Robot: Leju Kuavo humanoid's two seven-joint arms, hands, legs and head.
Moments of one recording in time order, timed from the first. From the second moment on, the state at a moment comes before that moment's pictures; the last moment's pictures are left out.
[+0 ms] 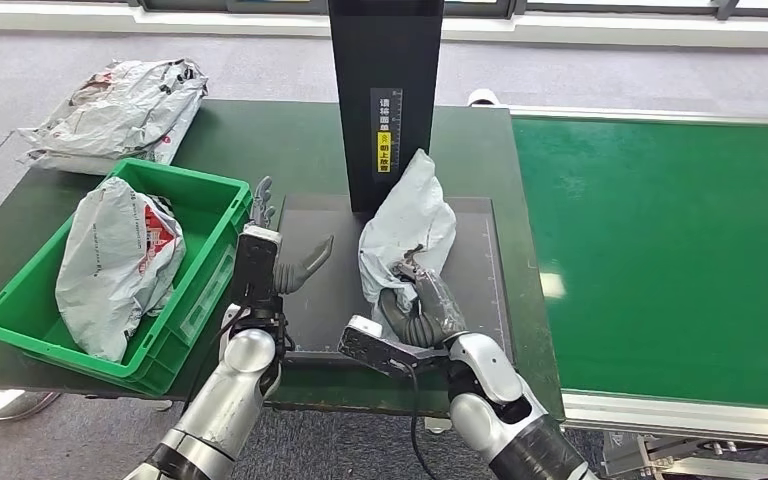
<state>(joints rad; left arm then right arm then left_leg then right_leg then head) -0.41 -0.19 -0.28 -1.05 -0.05 0.32 -0.38 -0.35 0.02 0.71 -1.24 0.84 -0.08 0.01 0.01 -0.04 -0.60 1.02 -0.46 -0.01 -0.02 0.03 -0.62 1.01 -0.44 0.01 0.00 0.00</state>
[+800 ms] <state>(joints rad) -0.42 -0.16 -0.30 -1.03 -0.13 0.35 -0.37 -0.35 -0.06 0.75 -1.15 0.81 -0.13 -0.01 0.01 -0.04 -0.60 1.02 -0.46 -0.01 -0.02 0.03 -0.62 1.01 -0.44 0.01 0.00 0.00</state>
